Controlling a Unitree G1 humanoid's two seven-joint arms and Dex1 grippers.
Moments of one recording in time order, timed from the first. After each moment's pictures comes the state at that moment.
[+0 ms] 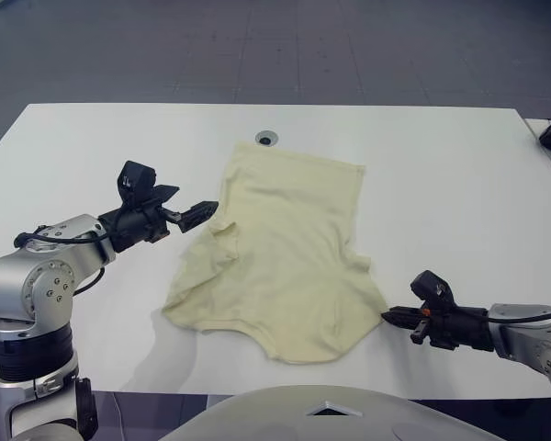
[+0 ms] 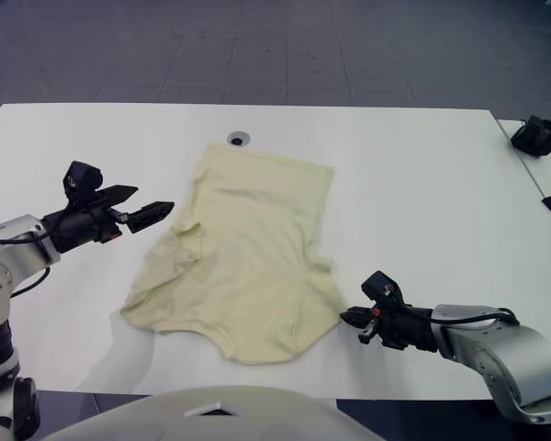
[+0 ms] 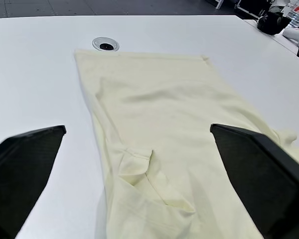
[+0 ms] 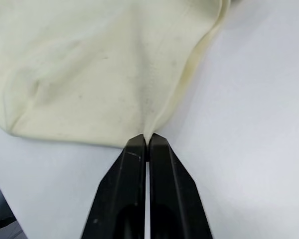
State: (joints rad) left arm -0.16 0.63 0.31 -0.44 -0.70 1.11 -0.50; right arm 0.31 -0.87 -0.14 -0.67 0.63 1.19 0.73
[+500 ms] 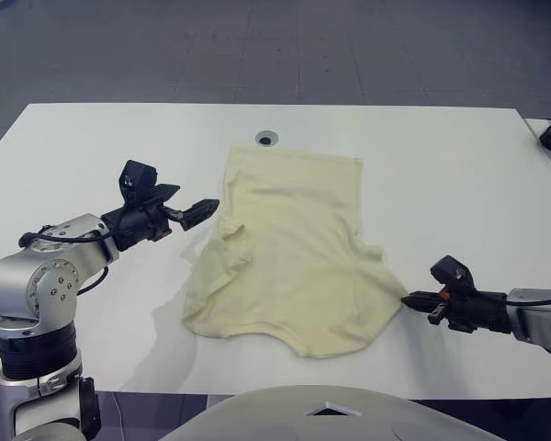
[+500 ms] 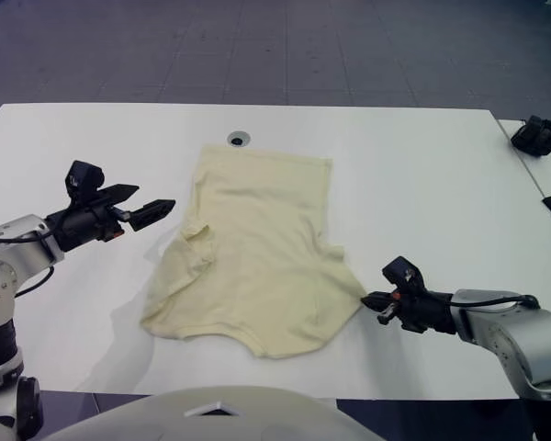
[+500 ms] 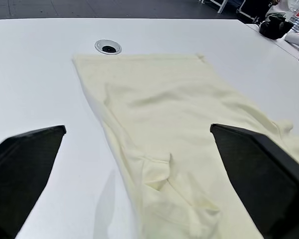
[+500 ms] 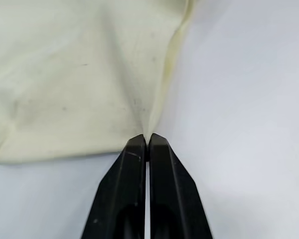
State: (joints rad) left arm -0.18 0.62 0.30 -0.41 -0.70 1.09 -0.49; right arm 0.25 -0.97 -0.18 -0.48 0.58 1.10 0.76
